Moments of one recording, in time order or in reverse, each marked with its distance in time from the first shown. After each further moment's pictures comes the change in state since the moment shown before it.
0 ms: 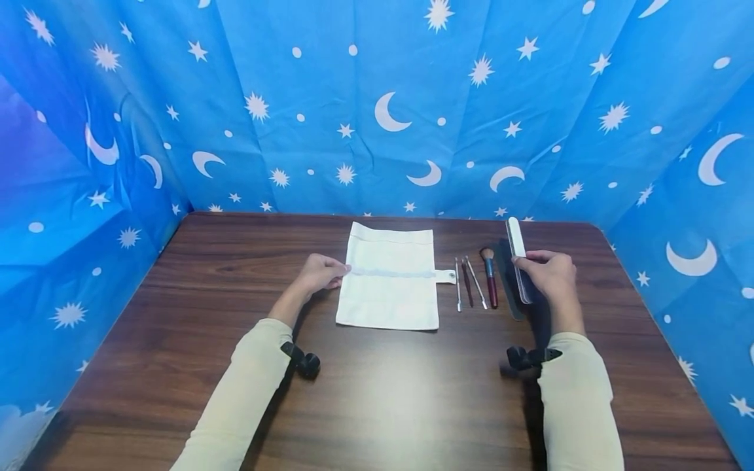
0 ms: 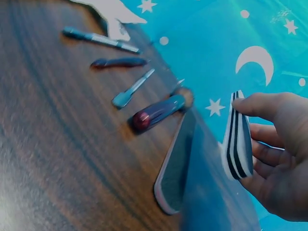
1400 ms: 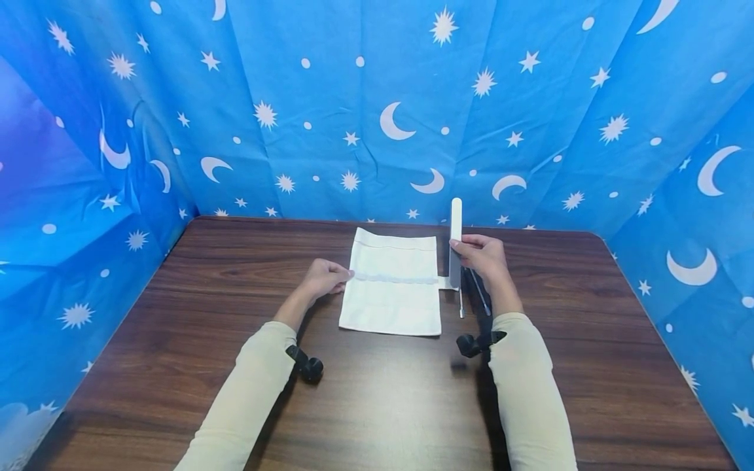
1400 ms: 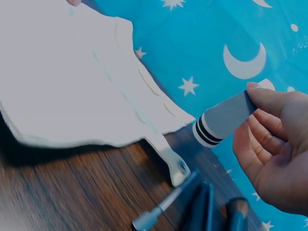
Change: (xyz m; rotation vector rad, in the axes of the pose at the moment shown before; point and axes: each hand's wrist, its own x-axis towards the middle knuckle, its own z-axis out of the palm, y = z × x) left_hand -0.002 -0.001 0.001 0.024 0.011 0.017; right_hand 0.002 -0.086 0.072 0.372 -0.157 -0.082
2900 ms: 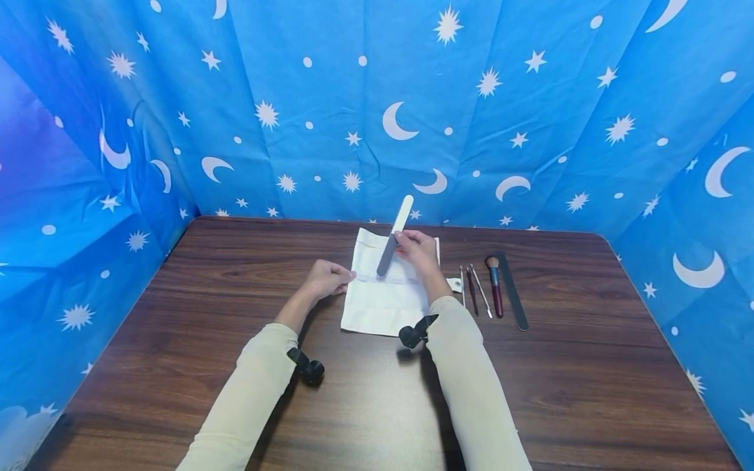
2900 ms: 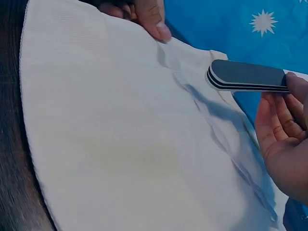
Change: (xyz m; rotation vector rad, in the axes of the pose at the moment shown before) left_hand 0.000 -0.001 0.001 -0.006 0.010 0.023; right_hand 0.028 -0.020 0.119 0.547 -0.129 -0.003
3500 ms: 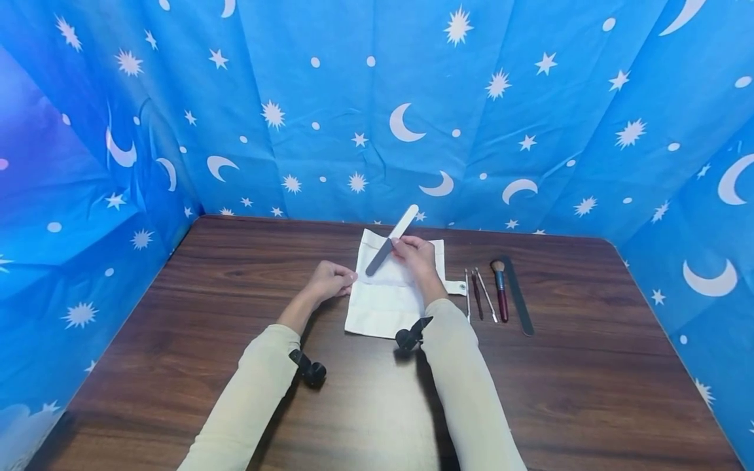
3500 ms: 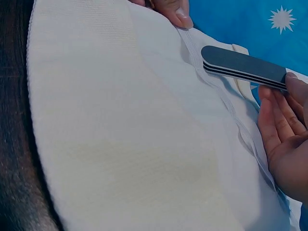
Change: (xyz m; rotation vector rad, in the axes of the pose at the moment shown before) left_hand -0.002 0.002 -0.002 -0.046 -0.023 0.004; right_hand 0.009 0.016 0.014 0.057 0.040 0.006
